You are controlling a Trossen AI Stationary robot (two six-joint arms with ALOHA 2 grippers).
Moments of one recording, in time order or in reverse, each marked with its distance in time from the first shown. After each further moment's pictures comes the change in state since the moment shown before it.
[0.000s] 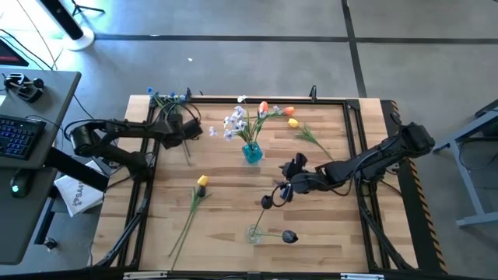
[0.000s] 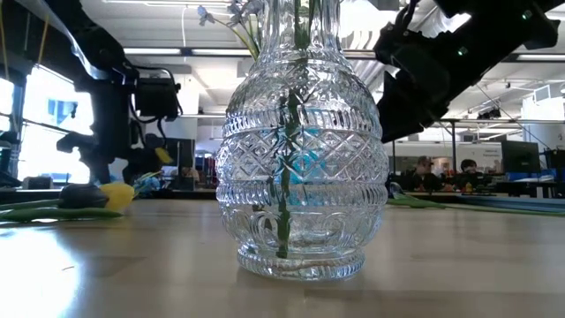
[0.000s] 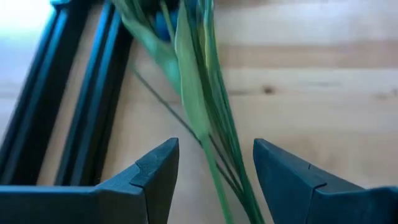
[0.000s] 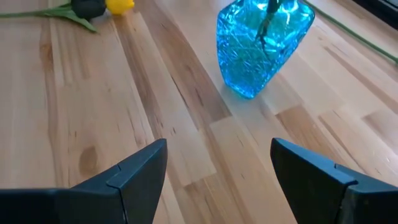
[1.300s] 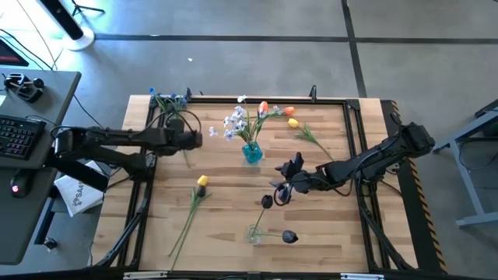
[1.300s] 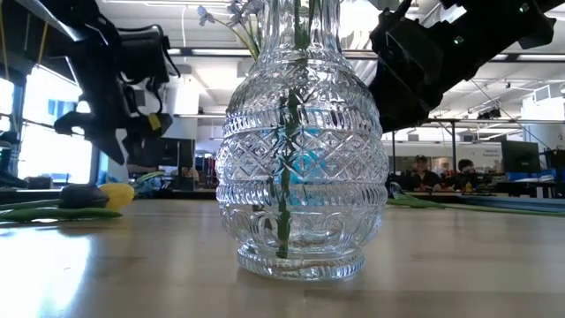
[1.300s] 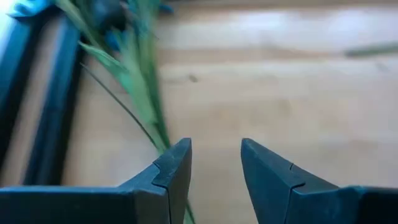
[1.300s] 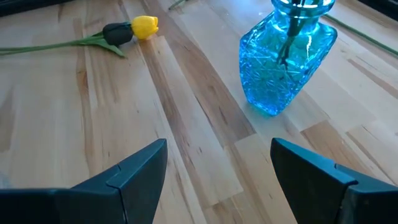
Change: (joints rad) left arm -0.264 -0.204 0.038 -0.169 -0.018 -0.176; right arm 0.003 0.000 0.000 0.095 -0.042 0.006
